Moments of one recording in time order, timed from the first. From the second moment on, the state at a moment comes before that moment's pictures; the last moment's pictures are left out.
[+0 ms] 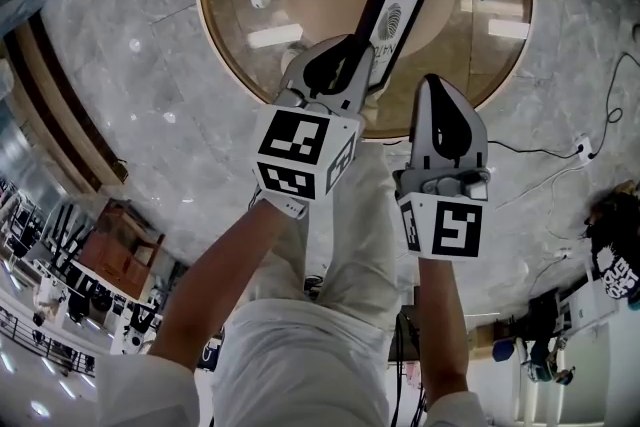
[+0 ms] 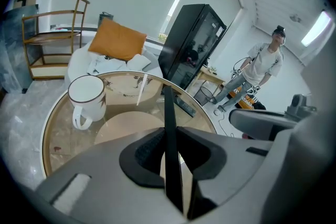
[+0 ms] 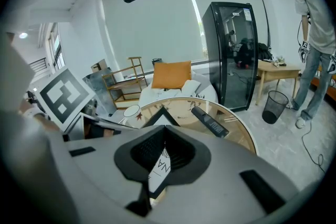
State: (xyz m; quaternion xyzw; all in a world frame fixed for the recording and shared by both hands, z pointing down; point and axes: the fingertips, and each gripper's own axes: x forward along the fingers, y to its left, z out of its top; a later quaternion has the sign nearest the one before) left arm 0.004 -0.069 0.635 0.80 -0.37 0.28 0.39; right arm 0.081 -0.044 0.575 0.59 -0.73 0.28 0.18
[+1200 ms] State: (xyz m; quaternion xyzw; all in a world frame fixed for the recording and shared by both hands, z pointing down) left arm -0.066 -0.090 0.720 0.77 -0.40 0.27 0.40; right arm 0.039 -0.048 0.607 0.57 -0.74 0.29 0.20
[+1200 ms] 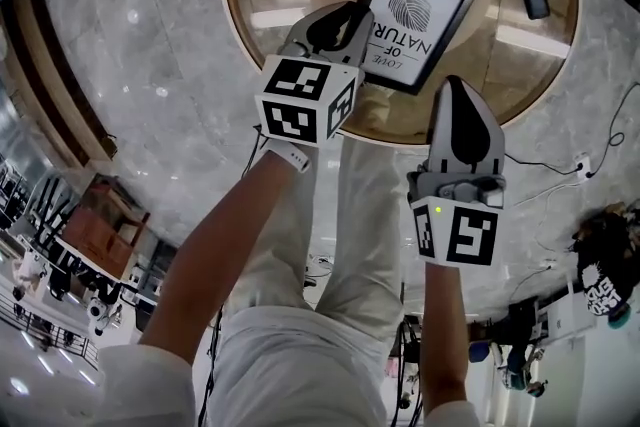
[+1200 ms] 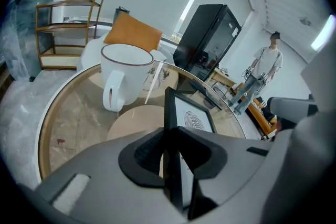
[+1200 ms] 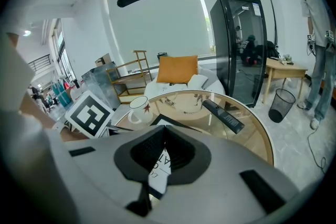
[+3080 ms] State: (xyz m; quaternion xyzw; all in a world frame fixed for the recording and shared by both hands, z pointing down) left arm -0.107 -0.035 0.345 0.83 -0.41 0.25 0.29; right arm 0.057 -0.005 0.322 0.60 -0.75 0.22 0.19
